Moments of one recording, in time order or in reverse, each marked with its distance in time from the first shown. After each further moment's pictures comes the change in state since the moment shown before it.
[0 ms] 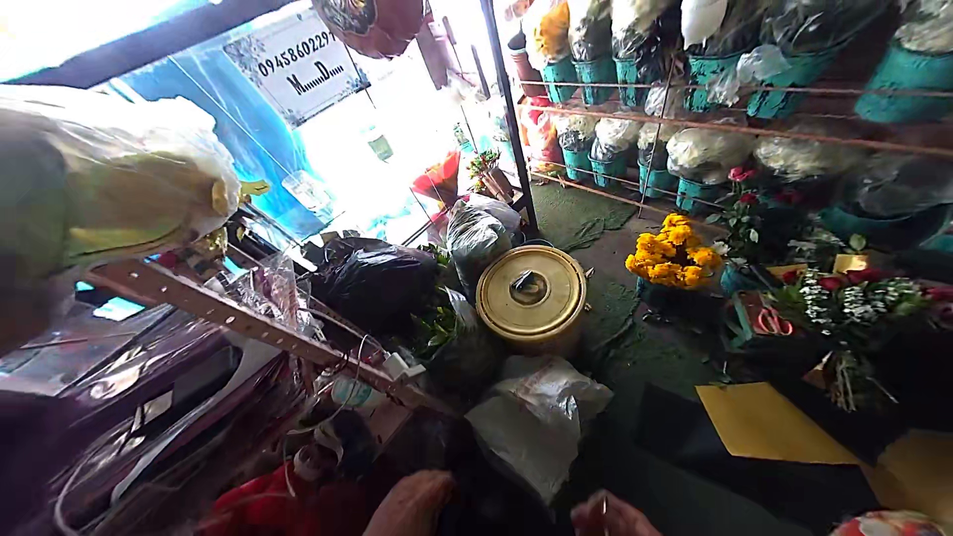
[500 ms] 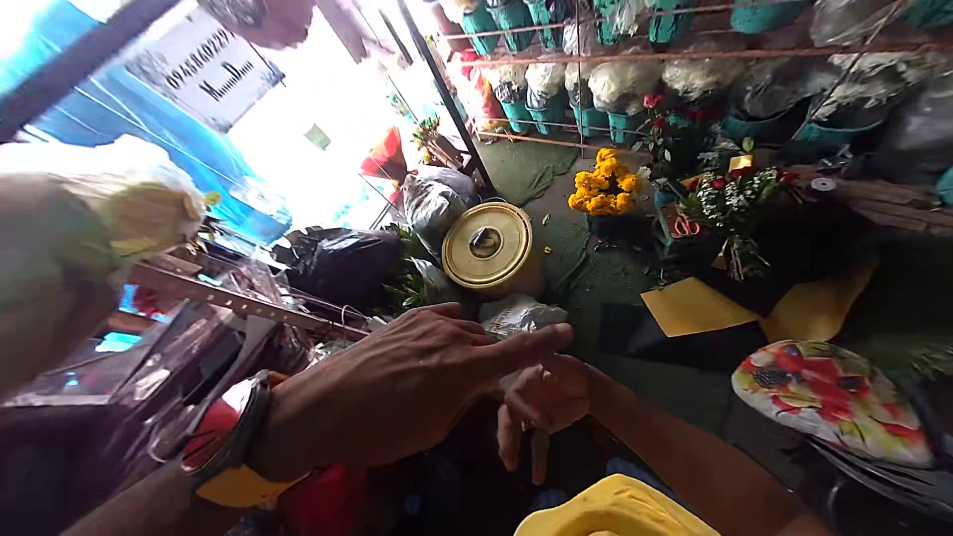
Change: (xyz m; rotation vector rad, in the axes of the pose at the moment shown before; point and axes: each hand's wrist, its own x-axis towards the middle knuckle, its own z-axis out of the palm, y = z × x) left_hand -0.019 0.312 -0.235 0.424 -0.143 0.880; right_hand -0.049 -0.141 0.086 0.159 -1.157 -0.003
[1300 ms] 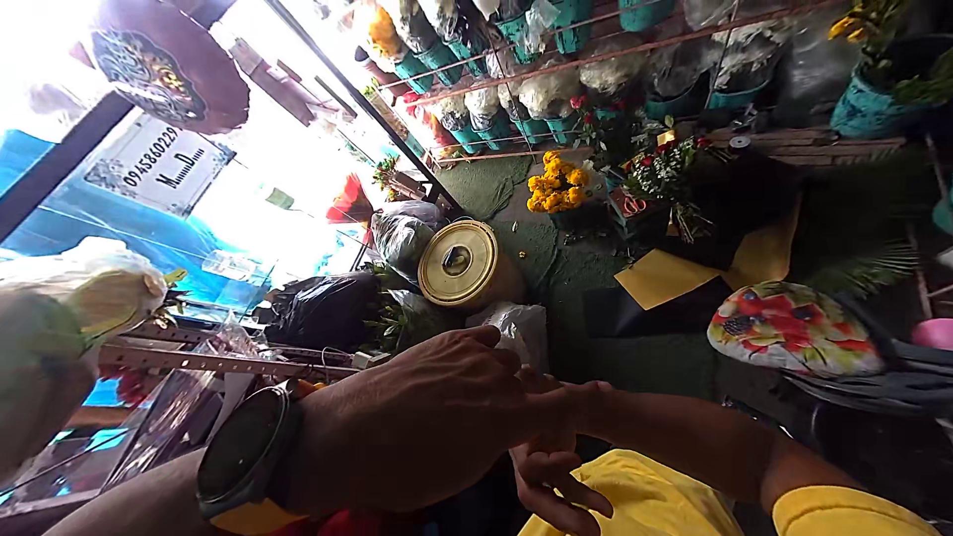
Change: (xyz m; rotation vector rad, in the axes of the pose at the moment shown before) left_hand 0.081 0.091 -0.013 0.181 -0.298 0.310; right_hand -0.024 0.046 0.071 0.251 -0.421 -0.313
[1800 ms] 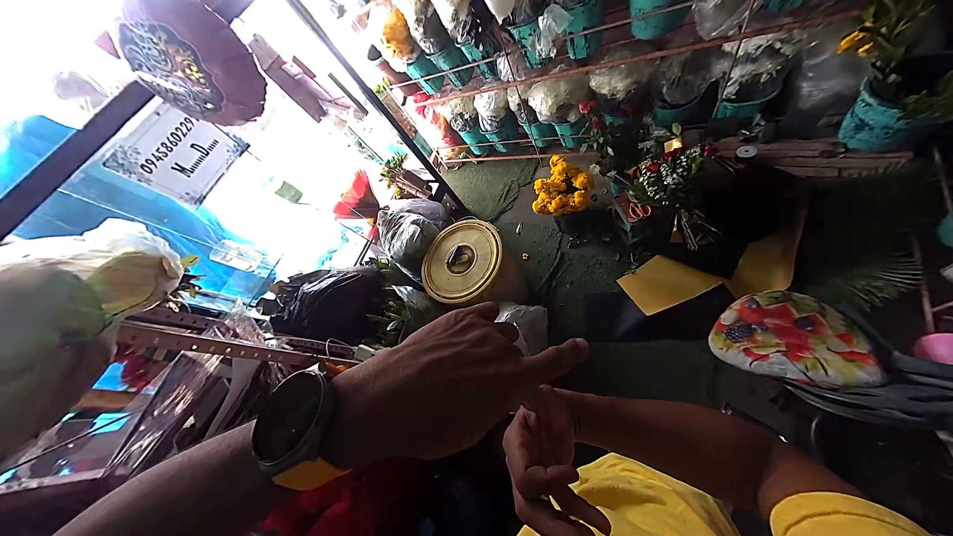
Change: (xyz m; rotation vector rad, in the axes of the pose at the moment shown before) left_hand -0.001 -0.006 0.020 0.075 0.055 -0.131; right_hand 0.016 0.008 0.013 0.034 0.123 0.107
